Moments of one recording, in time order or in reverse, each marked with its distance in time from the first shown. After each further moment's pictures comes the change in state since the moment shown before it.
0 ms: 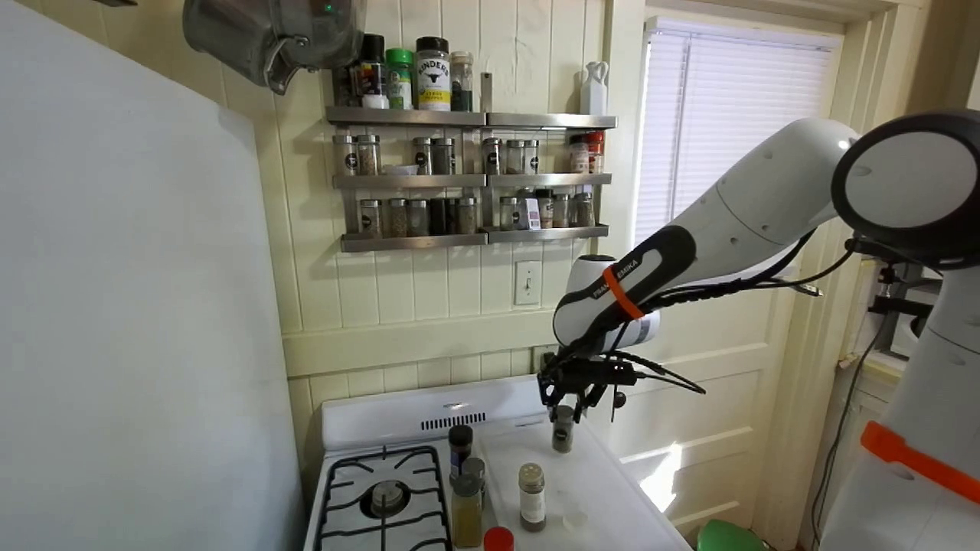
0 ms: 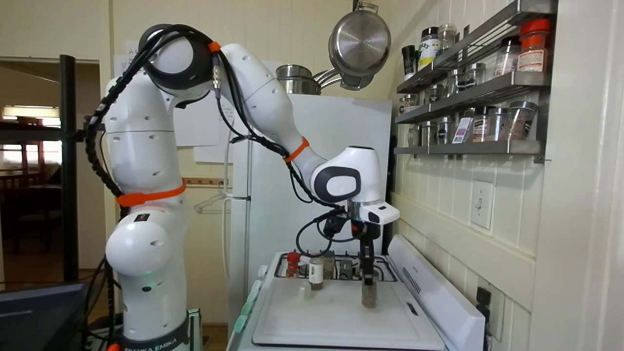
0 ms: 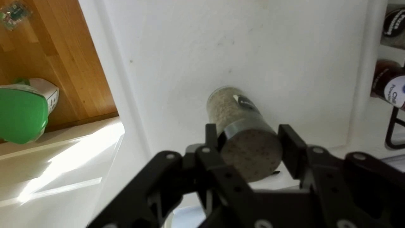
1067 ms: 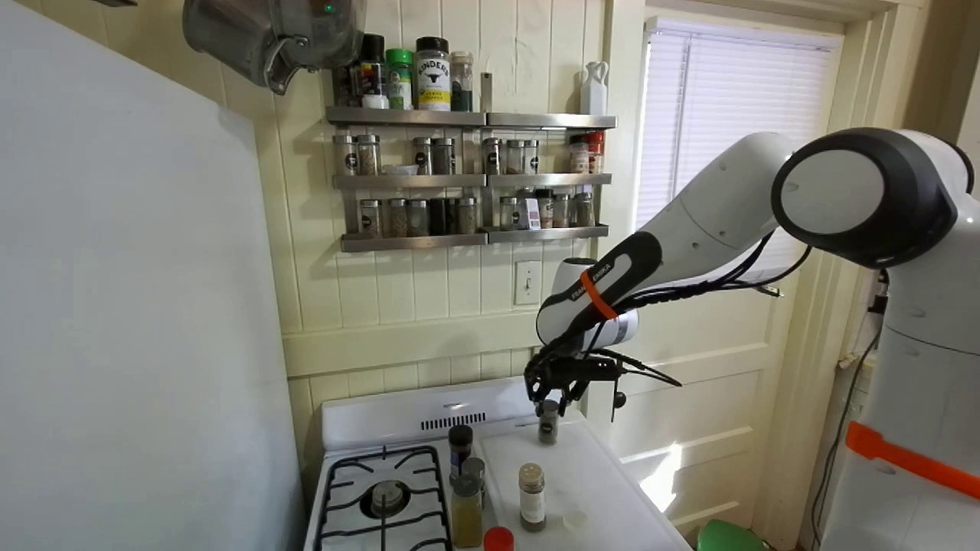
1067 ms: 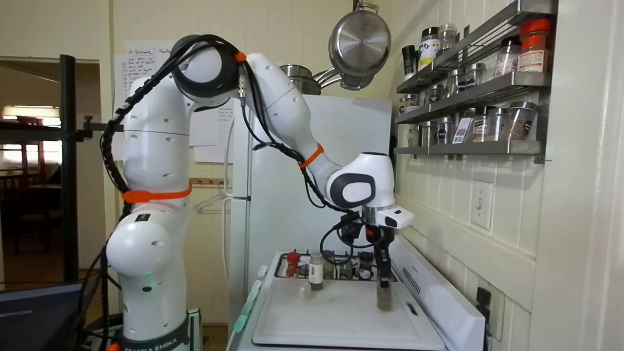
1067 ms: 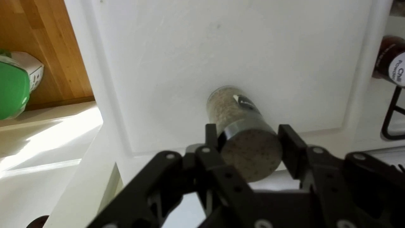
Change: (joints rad) arm 0.010 0.139 -0.007 0.122 0.006 0.040 -0.077
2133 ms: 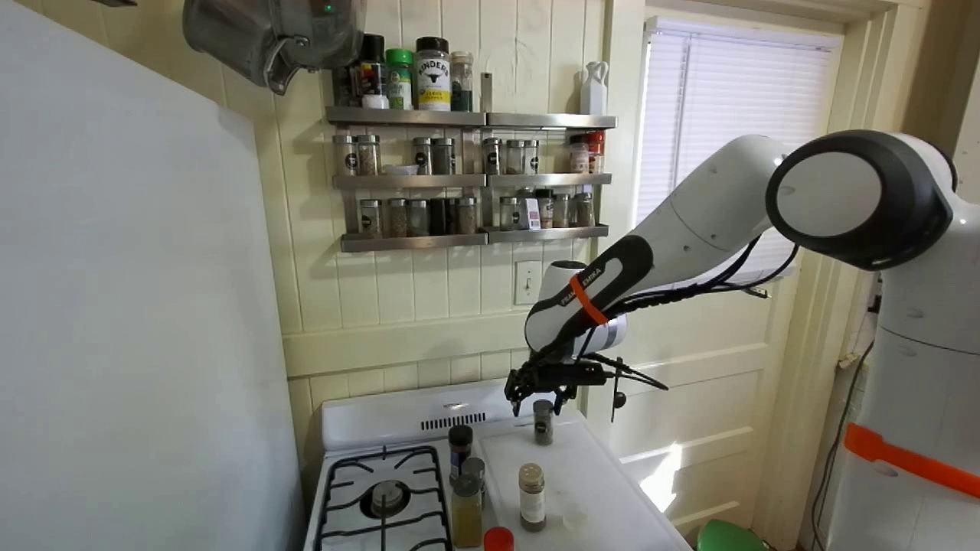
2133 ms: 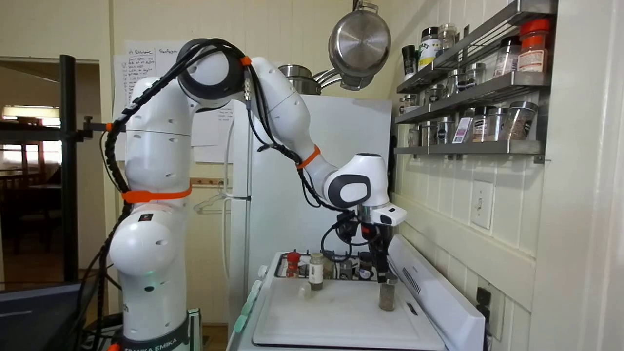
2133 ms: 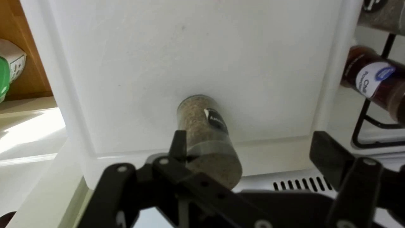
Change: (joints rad) arm 0.045 0.015 0.018 0.004 0.006 0.033 0.002
